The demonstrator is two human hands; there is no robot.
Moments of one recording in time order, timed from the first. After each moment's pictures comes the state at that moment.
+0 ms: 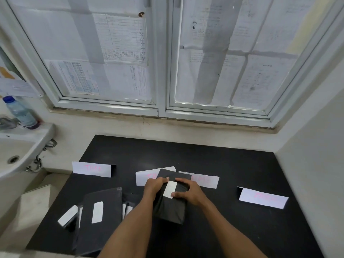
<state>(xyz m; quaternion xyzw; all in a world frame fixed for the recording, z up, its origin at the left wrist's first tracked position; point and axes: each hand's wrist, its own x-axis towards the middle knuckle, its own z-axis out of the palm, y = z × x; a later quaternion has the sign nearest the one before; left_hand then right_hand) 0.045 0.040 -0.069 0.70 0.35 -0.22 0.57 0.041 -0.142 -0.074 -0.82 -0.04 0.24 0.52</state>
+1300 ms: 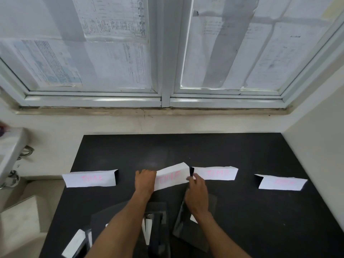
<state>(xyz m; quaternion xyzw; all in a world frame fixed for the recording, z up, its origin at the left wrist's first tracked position) 0.119 0.160 -0.137 0.99 -0.05 -0.16 -0.02 0.055 -0.032 -0.156 -0.97 0.07 -0.02 0.22</state>
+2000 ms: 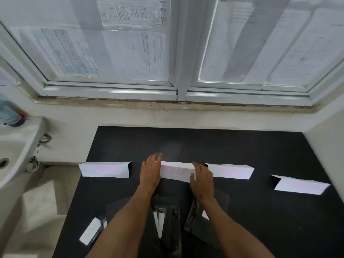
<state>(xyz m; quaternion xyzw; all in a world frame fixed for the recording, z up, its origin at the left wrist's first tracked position) 0.124 0.196 -0.143 0.99 -0.03 -0.07 0.12 0.095 -0.005 -0.157 -0.97 0.03 -0.03 0.23</state>
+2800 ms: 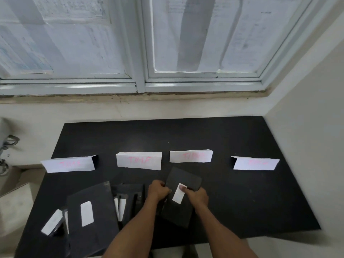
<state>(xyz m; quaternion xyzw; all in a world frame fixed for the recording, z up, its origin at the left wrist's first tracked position) 0.030 0.022 -0.153 0.82 0.20 -0.36 0.39 -0.009 -0.140 -0.161 -0.74 0.43 0.19 0.49</state>
